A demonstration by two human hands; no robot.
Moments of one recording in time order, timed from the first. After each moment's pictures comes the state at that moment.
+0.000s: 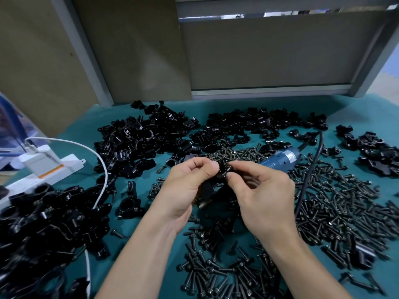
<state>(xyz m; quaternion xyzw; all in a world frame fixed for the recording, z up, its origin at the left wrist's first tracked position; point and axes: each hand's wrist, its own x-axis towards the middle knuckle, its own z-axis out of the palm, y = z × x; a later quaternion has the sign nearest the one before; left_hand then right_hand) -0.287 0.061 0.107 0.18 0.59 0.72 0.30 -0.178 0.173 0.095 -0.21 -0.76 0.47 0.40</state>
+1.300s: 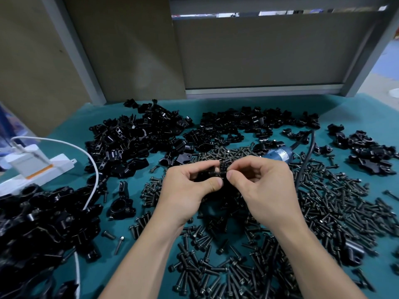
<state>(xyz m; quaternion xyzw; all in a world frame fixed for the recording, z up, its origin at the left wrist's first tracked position) -0.280 0.069 0.097 0.25 0.66 0.67 0.21 -0.171 0.198 0.108 -0.19 -0.79 0.47 0.33</state>
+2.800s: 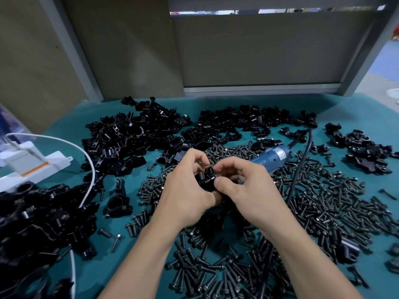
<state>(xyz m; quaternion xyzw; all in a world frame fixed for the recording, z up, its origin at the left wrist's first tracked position) -0.274 0.068 0.099 0.32 0.79 0.50 0.11 -0.177 0.195 0.105 -0.19 -0.80 0.52 0.22</state>
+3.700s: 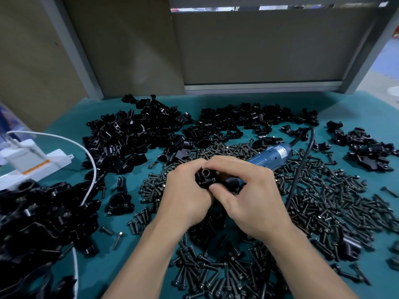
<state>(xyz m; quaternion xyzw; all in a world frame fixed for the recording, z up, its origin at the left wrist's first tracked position) -0.269 0.066 0.102 0.30 0.81 0.49 0.11 -0.170 0.182 0.105 -0.01 -0.85 0.40 0.33</state>
